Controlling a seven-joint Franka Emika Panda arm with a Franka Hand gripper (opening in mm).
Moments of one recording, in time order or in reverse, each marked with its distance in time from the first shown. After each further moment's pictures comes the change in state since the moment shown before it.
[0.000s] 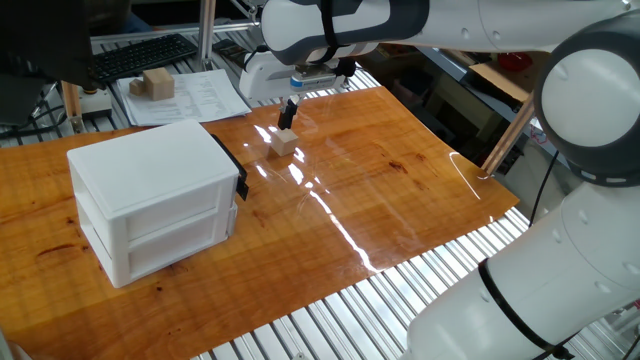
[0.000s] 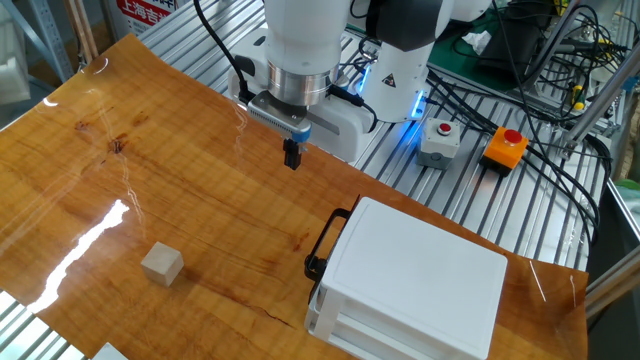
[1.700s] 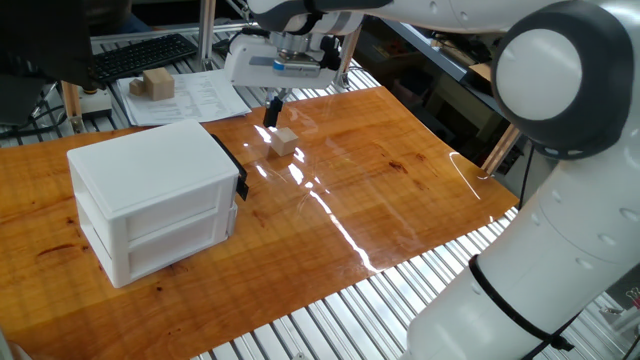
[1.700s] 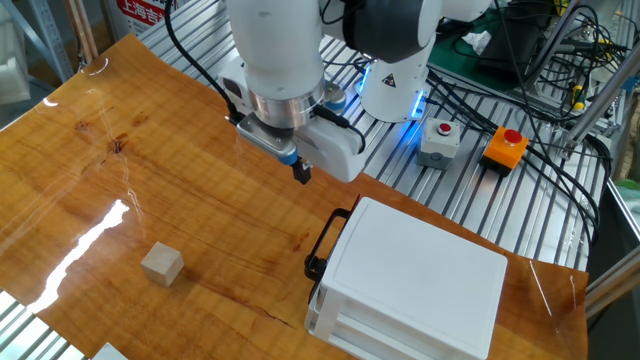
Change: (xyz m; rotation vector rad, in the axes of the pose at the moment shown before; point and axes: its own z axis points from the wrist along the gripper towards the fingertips) arm -0.019 0.020 0.002 -0.116 0.141 0.125
